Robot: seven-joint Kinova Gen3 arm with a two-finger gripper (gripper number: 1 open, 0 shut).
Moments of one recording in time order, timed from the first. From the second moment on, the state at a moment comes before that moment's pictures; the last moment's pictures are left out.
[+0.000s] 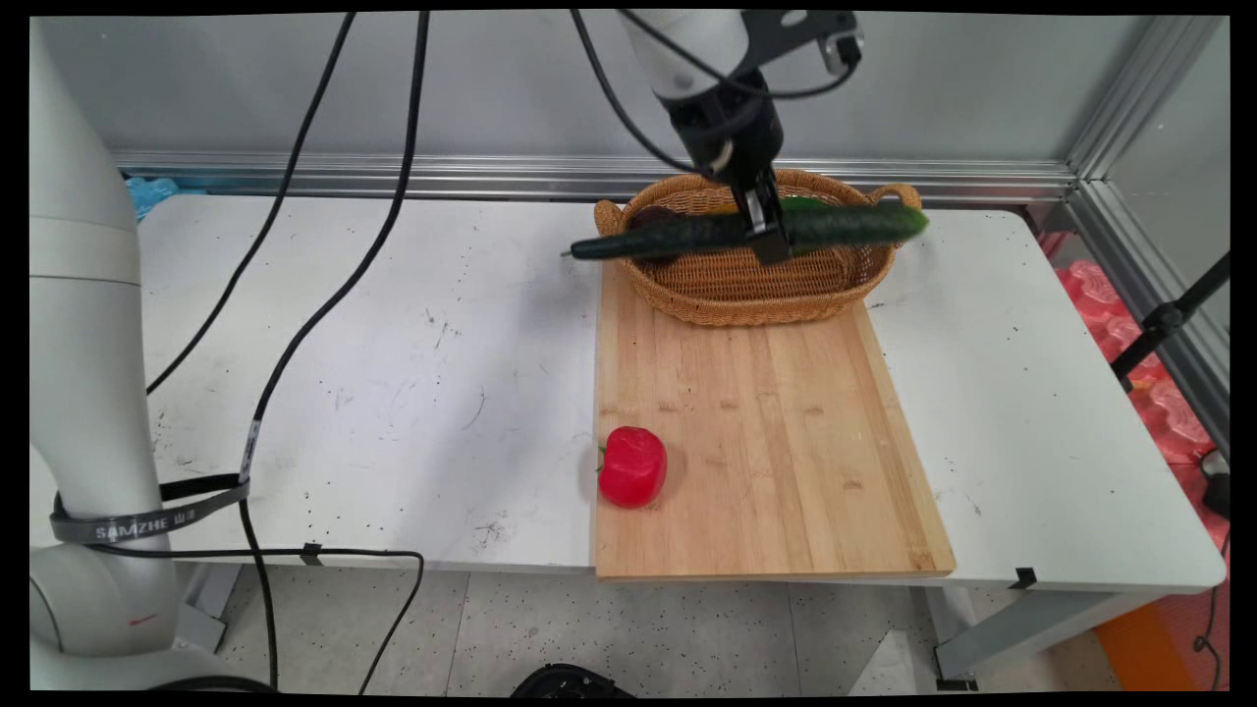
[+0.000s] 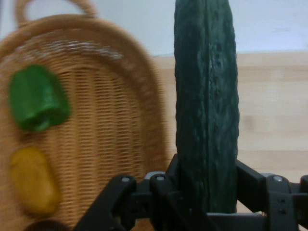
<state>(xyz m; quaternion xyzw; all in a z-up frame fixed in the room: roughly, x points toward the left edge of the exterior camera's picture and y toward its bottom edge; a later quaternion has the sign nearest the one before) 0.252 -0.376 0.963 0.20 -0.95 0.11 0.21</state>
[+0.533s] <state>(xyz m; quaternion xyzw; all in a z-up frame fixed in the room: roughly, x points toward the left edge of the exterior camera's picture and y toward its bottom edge) 0.255 -0.432 0.941 0.25 -0.94 0.15 0.19</state>
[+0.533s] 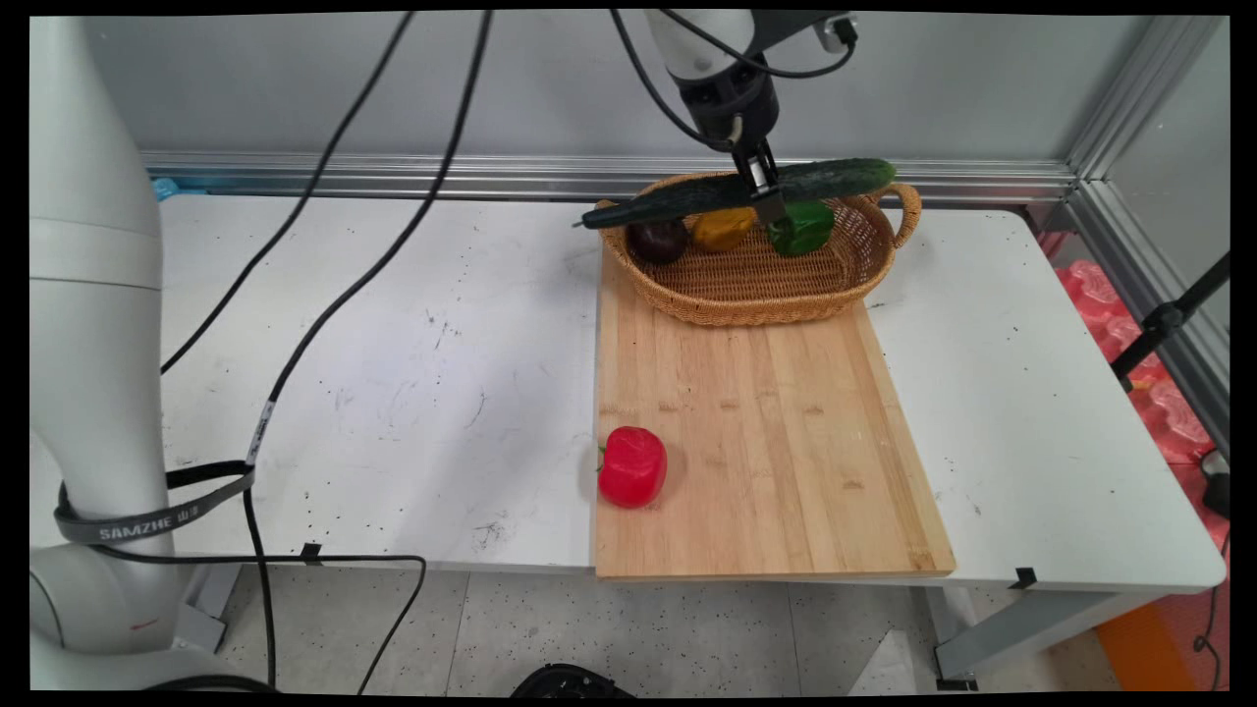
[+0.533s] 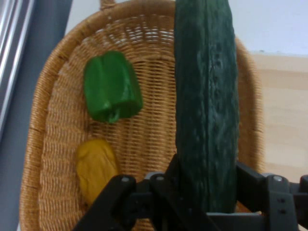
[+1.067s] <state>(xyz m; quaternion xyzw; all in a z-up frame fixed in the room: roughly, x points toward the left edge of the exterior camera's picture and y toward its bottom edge) 0.230 -0.479 0.887 0.24 -0.94 0.15 0.19</state>
